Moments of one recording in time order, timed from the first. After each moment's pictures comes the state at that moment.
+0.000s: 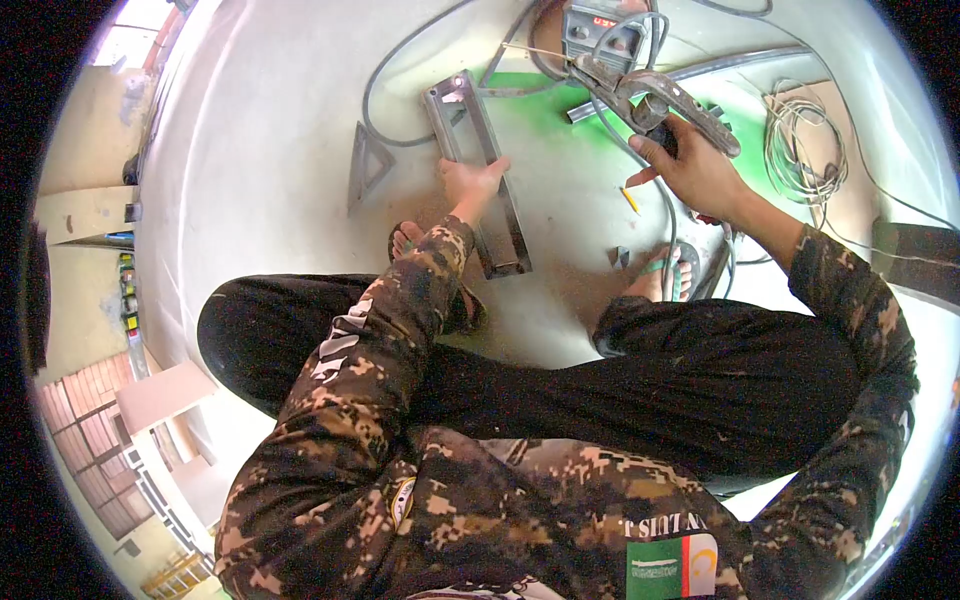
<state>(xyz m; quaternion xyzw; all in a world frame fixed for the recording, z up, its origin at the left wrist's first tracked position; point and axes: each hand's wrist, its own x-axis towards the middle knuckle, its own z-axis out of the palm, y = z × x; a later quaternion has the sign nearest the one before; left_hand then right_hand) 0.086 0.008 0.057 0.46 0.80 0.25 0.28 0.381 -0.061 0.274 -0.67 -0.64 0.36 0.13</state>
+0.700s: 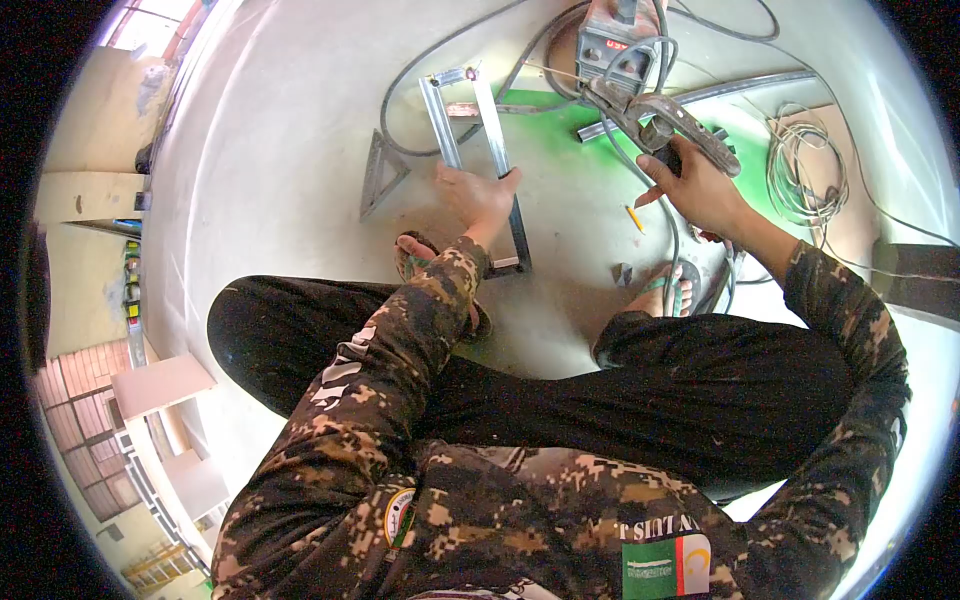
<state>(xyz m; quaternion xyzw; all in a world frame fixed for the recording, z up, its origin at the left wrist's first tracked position) 0.100 -0.010 0.097 0.52 0.79 0.32 0.05 0.374 -0.057 0.285 -0.68 -0.62 0.38 0.10</state>
